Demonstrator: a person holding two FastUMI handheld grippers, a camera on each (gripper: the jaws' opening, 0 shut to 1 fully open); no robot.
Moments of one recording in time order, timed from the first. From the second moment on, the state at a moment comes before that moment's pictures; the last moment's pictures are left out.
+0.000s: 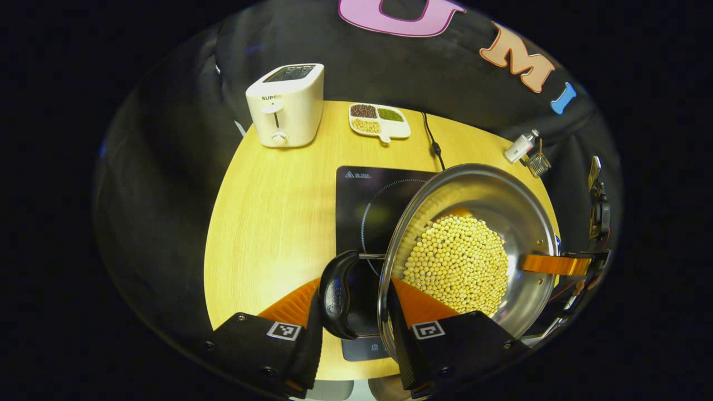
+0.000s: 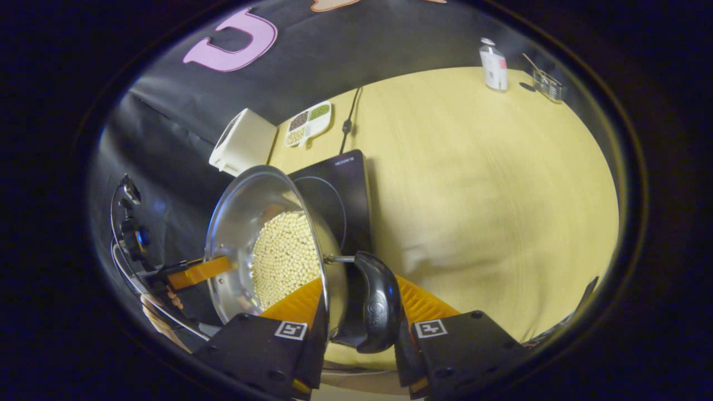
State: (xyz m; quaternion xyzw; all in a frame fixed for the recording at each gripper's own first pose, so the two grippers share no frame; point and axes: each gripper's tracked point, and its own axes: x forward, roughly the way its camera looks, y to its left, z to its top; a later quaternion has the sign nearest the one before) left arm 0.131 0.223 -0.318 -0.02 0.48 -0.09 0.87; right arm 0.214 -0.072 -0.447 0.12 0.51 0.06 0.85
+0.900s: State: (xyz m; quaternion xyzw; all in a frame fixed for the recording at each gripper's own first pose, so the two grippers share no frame) left arm 0.177 0.240 -0.341 0.00 0.47 -0.06 0.88; right arm 0.227 -0.082 -0.450 0.13 0.50 0.04 0.85
